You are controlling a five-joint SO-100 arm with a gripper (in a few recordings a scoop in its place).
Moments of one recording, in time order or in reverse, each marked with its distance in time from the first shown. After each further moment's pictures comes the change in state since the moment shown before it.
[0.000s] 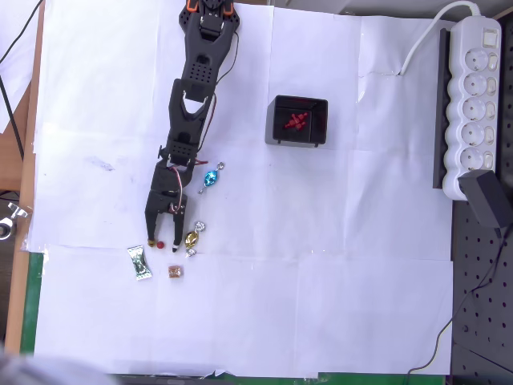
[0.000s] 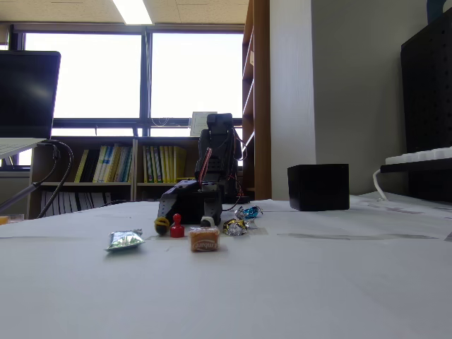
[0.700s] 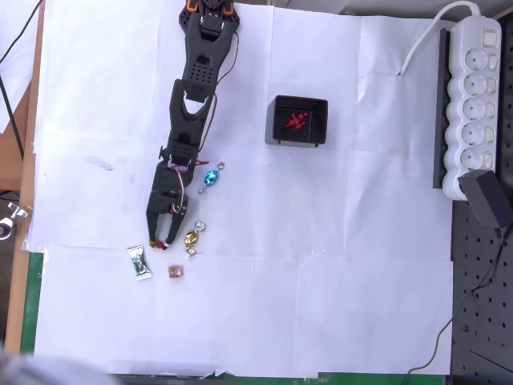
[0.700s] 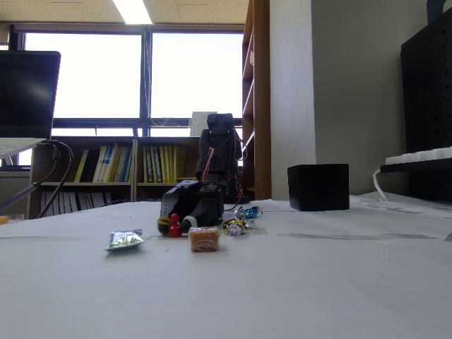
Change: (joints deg) arm -0.1 0.0 0.0 0.0 -1.0
